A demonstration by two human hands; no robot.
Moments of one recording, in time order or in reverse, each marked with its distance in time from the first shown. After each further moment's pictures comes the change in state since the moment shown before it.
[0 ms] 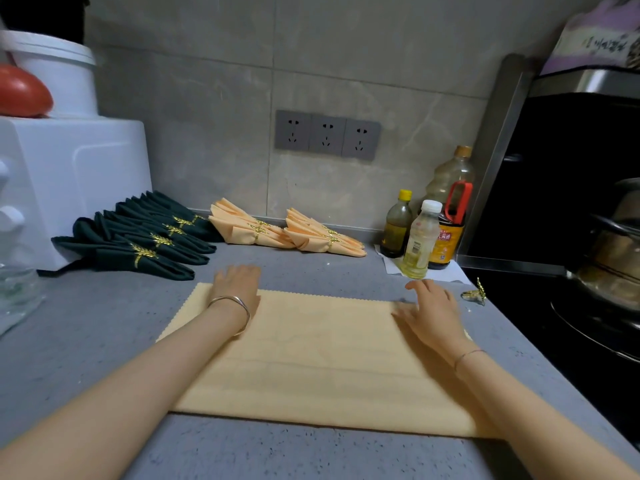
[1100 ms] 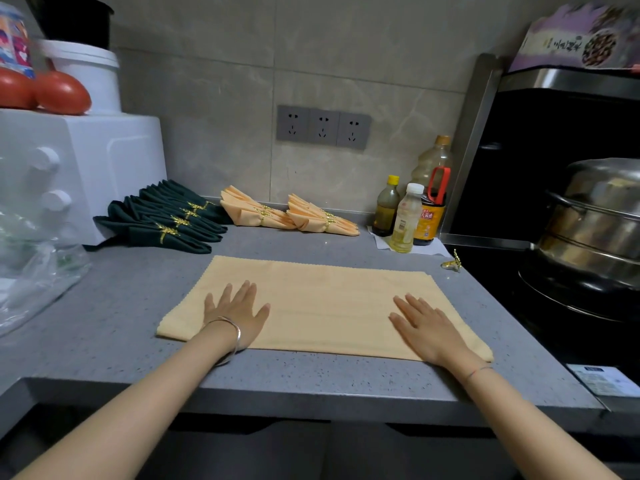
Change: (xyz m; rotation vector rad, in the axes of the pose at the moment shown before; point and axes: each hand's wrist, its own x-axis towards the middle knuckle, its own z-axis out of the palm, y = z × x) left_hand -0.125 -0.012 0.014 -0.163 -0.265 -0.002; right_hand -0.110 0.001 -0.017 -0.002 -0.369 0.016
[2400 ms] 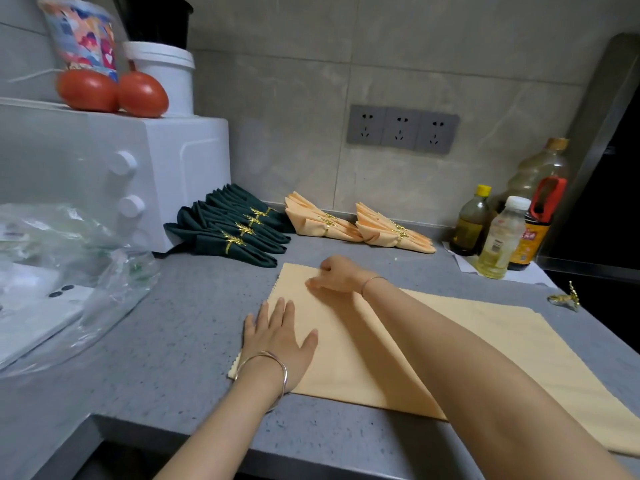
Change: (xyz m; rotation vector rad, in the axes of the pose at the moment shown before) left_hand 0.006 -0.045 0.000 -0.116 0.117 -0.097; right_hand 0.183 -0.262 0.012 0.062 -0.171 -0.364
